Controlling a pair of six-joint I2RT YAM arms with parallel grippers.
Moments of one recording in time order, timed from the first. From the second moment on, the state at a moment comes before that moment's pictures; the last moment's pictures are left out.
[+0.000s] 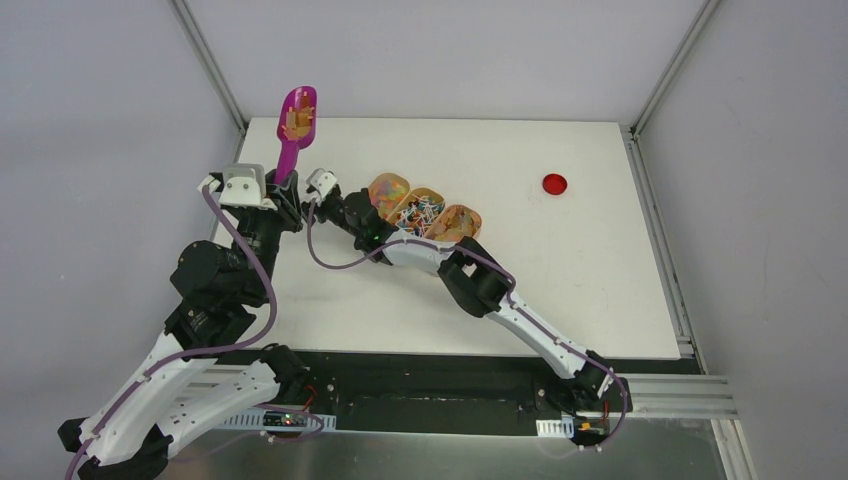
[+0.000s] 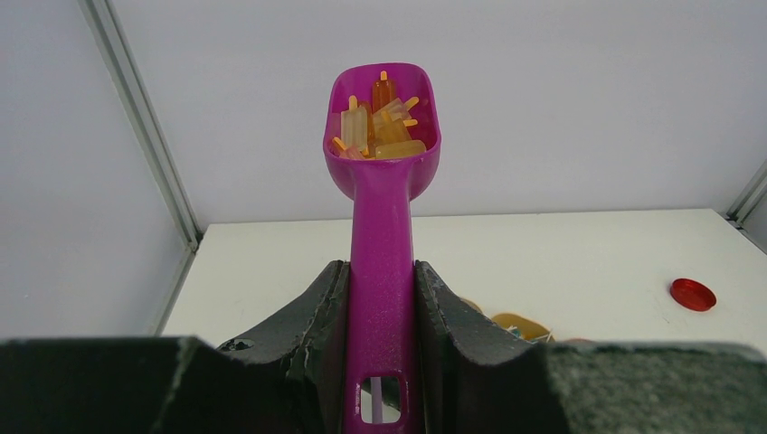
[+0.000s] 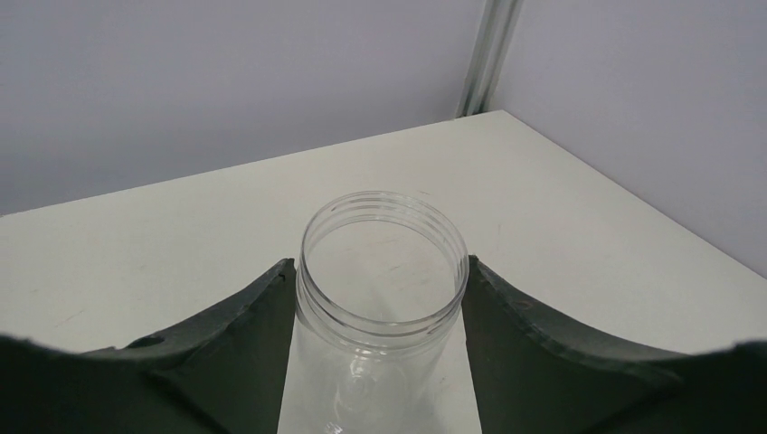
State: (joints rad) left arm -0.77 0.60 0.98 -0.09 -0.68 0.19; right arm 0.99 2.81 2.30 0.67 -0.07 -0.13
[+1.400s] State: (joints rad) left arm -0.77 0.68 0.99 -0.14 -0.70 0.21; right arm 0.84 2.04 1.32 0.99 -0.06 -0.14
